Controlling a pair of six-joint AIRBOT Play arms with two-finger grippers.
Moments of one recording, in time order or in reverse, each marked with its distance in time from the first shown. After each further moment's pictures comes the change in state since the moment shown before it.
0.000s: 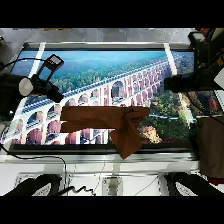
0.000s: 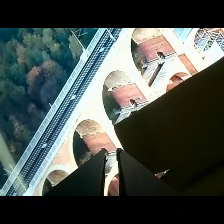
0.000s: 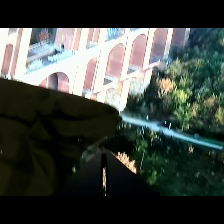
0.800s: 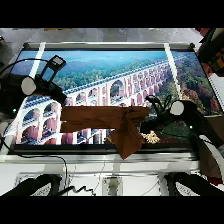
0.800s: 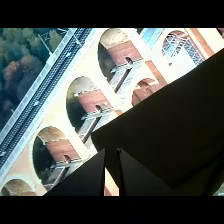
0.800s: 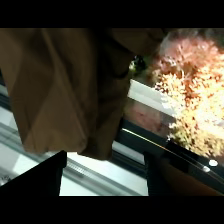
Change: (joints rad) left arm 0.000 -0.033 0.000 -0.095 0.004 0.000; right arm 0.001 -0.064 -0.631 0.360 -0.233 -0.224
